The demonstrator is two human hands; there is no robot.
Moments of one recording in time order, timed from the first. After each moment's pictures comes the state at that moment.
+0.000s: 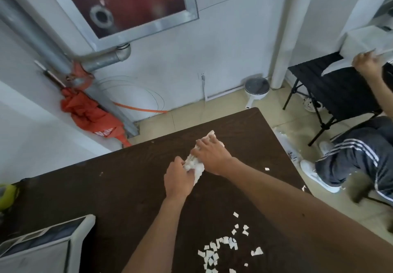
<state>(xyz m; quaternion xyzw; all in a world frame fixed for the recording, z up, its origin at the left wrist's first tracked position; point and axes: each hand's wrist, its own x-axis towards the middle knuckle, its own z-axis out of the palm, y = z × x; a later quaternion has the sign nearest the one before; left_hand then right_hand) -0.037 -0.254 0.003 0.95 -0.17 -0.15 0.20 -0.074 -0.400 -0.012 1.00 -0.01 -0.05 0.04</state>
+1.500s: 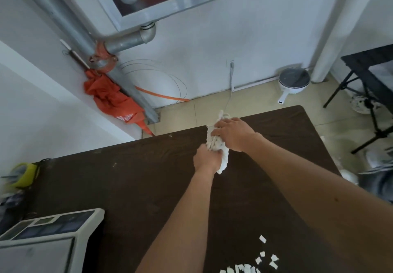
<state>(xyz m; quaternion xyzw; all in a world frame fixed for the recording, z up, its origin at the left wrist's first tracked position) 0.020 -0.326 -0.046 0.90 0.02 -0.28 0.35 0.007 -0.463 -0.039 0.99 0.01 -0.10 -0.02</state>
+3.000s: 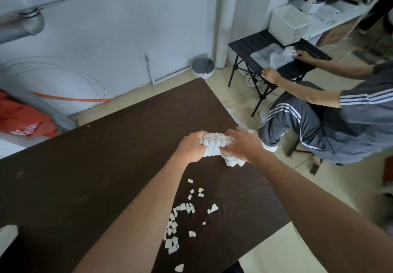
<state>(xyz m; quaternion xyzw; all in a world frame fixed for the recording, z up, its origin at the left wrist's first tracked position) -0.135 -0.353 -0.041 0.80 -0.43 -0.38 0.19 -0.294 -0.464 -0.048 0.88 -0.43 -0.11 -0.19</state>
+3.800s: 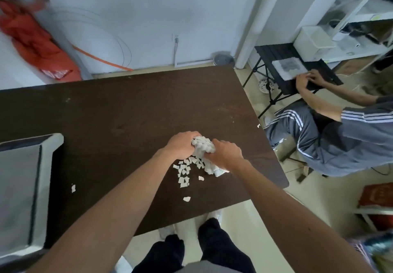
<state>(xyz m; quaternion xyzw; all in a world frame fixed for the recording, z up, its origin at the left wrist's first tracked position) -0.142 -0.182 -0.044 0.82 -0.45 -0.32 0.16 -0.287 -0.290 -0.039 0.91 -0.35 -0.17 -0.15</state>
